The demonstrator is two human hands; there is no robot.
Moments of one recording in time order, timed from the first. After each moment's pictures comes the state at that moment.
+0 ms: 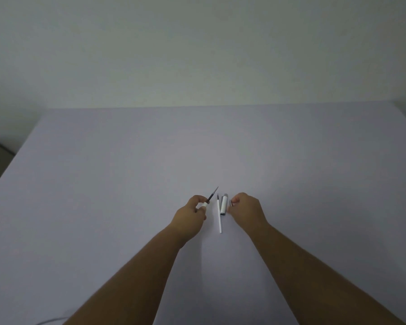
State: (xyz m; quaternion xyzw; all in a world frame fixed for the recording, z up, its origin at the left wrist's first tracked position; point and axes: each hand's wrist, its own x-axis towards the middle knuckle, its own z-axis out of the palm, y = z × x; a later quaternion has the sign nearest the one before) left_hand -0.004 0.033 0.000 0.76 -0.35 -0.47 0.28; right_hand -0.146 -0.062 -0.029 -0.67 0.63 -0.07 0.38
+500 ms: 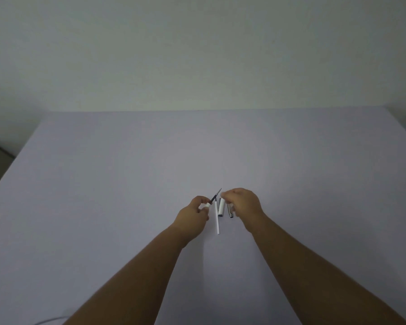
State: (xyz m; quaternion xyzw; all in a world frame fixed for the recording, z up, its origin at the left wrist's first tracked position) left_hand -0.012 0.029 0.008 0.75 -0.35 -0.47 0.29; right_hand -0.139 -0.063 0.010 -0.55 0.61 -0.16 0.55
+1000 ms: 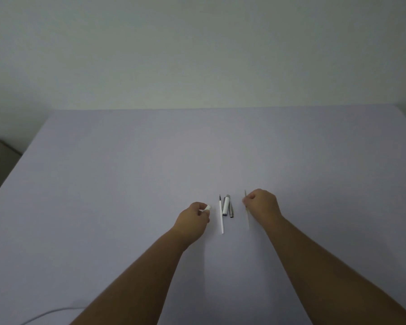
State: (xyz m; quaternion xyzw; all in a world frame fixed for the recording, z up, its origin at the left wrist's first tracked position) left_hand -0.009 0.037 0.002 0.77 -0.33 -0.47 0.28; right_hand -0.164 -0.080 -0.003 -0.67 0.65 -0.05 0.36
